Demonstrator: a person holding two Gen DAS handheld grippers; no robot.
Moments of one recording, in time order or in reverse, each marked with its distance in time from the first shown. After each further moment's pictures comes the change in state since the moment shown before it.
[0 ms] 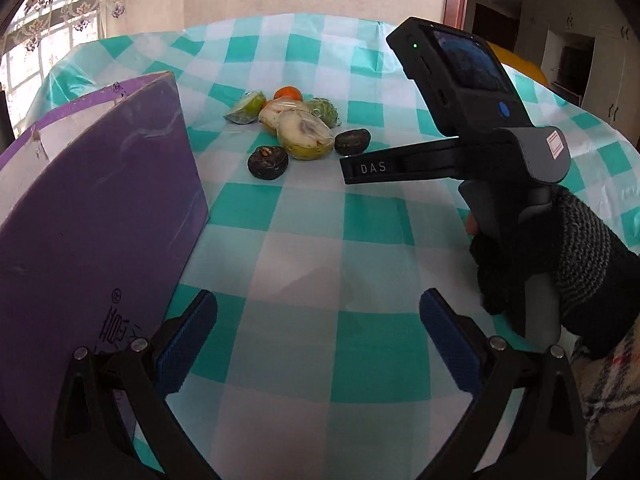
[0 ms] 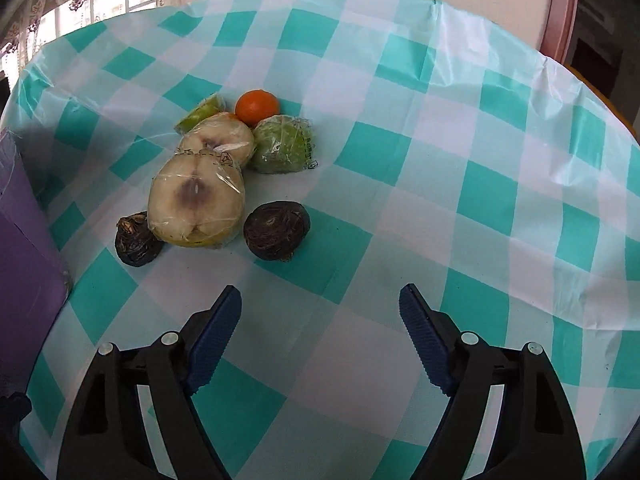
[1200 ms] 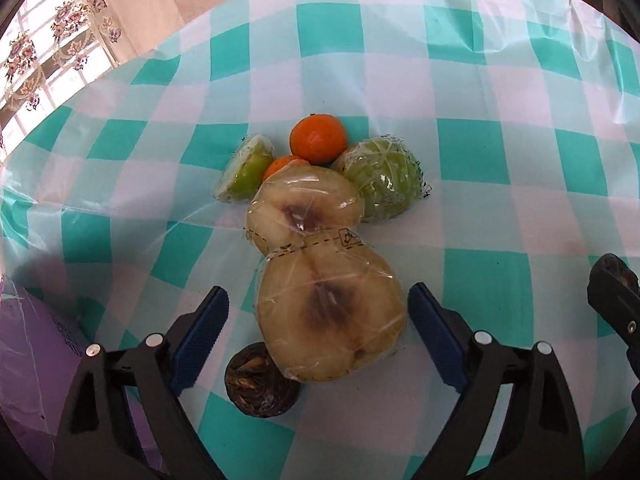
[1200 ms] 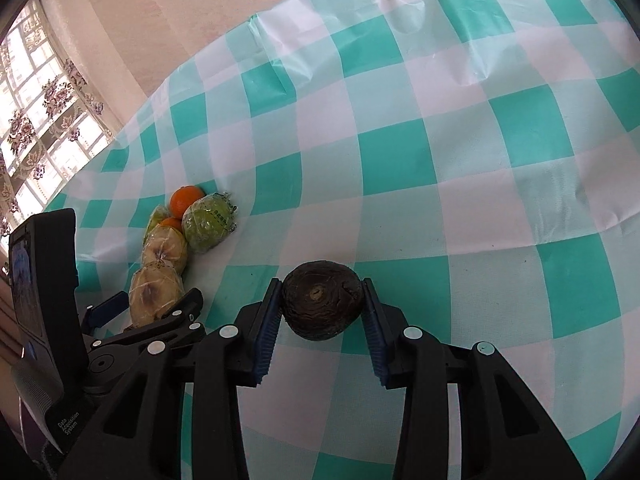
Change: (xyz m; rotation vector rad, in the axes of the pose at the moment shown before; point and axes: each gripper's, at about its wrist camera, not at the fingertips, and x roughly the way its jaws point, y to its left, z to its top) left arm 0.163 -0.017 0.147 0.088 0.119 0.343; right arm -0.010 -0.109 -0.025 0.521 -0.101 0.208
